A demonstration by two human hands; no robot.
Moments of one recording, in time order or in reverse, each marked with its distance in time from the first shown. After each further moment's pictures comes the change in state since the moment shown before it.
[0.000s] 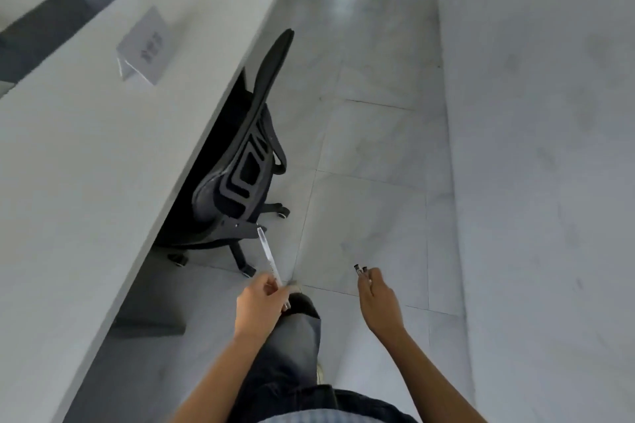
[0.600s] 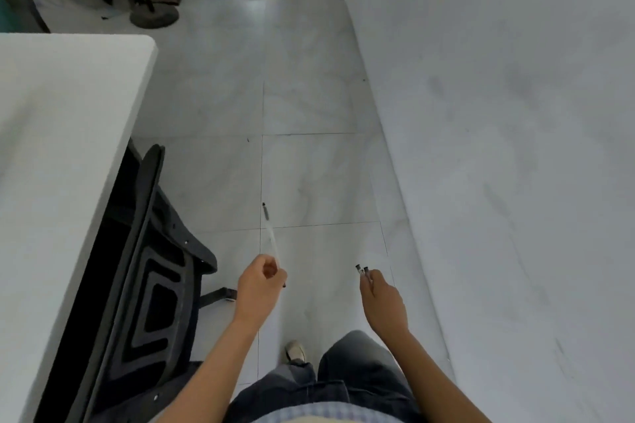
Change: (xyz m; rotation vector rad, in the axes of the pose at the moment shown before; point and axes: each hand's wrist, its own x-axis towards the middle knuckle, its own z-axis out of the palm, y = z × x) left_hand 0.235 0.238 0.127 0.104 -0.229 0.217; right_hand 0.238 -0.048 -0.154 0.010 0.199 0.164
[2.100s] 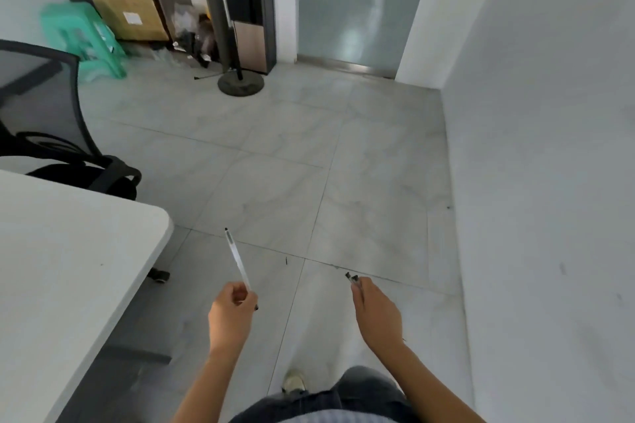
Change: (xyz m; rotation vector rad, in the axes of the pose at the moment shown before) left_hand 0.531 0.255 -0.105 -0.236 0.512 -0.161; right_hand 0.578 -0.368 -0.054 -0.398 -0.079 -0.425
